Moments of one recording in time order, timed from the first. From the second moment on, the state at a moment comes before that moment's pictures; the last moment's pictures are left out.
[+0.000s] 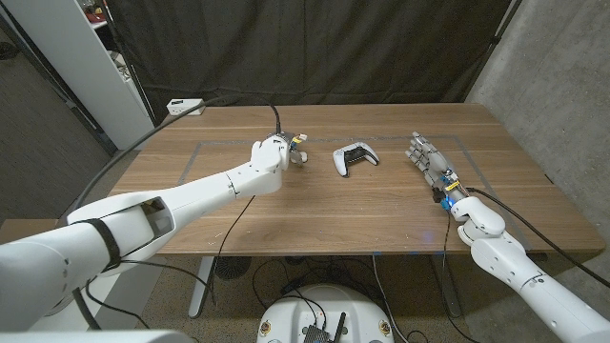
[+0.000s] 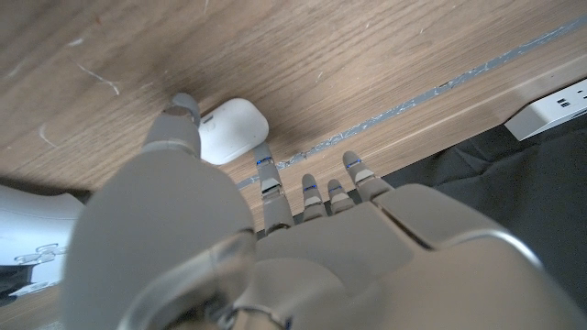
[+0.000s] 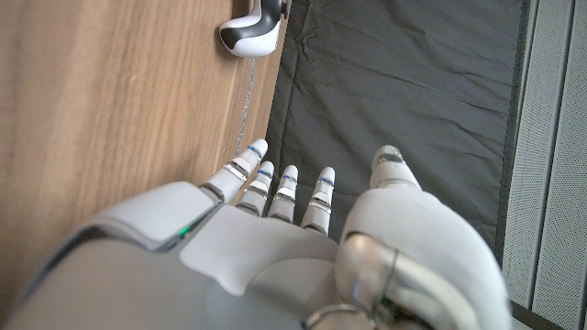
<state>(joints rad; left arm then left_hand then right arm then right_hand) 0.29 0.51 1.16 -1.51 0.64 0.85 -0.24 0.87 -0.03 0.23 -0.11 0.33 0.53 -0.11 0.32 0.34 0.00 -0.02 0.27 0.28 -0.09 0.00 0.20 0.18 0.06 0.05 0.24 0.18 -1.09 -0.61 -0.25 -1.44 0.77 0.37 0.09 0.58 0.15 0.22 -0.08 0.18 0.30 -0.22 0.20 0.21 0.19 -0.05 0.21 0.21 0.11 -0.04 0.20 0.19 0.29 -0.02 0.18 0.17</state>
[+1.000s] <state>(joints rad) 0.39 0.53 1.07 -1.58 0.60 0.78 -0.05 1.00 0.03 0.21 -0.13 0.32 0.70 -0.07 0.38 0.36 0.19 -0.10 0.32 0.26 0.07 -0.04 0.20 0.17 0.17 0.04 0.25 0.18 -1.11 -0.64 -0.23 -1.50 0.79 0.32 0.07 0.60 0.13 0.23 -0.12 0.19 0.42 -0.15 0.23 0.21 0.19 -0.04 0.21 0.21 0.14 -0.04 0.19 0.18 0.31 0.00 0.19 0.17</state>
